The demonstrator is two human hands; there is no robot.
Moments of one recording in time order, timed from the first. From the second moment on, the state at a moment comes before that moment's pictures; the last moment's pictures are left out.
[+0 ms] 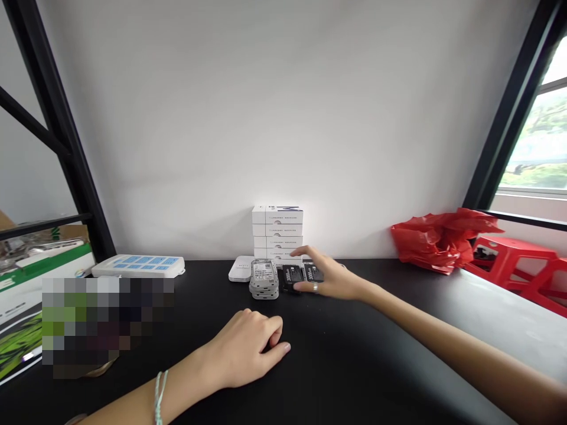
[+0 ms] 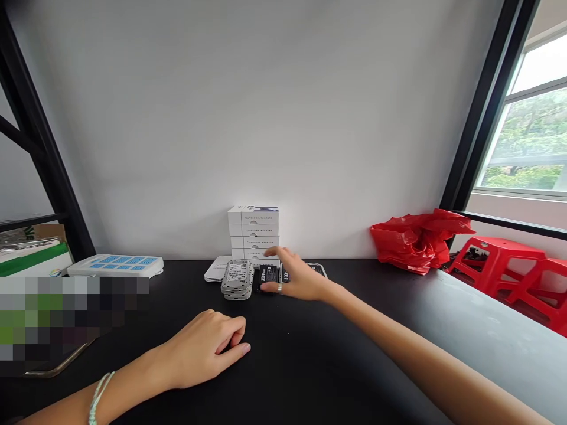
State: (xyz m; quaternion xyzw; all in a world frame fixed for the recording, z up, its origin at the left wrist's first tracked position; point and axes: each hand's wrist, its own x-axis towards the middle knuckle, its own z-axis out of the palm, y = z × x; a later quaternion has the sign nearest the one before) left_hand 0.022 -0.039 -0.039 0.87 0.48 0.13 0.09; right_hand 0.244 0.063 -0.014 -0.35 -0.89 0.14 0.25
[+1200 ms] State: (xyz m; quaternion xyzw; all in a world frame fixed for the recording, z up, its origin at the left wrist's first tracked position) left_hand 0.038 0.060 0.009 0.88 0.45 0.11 0.08; right_hand 0.267 -0.008 -0.046 -0.42 -0.84 0.29 0.17
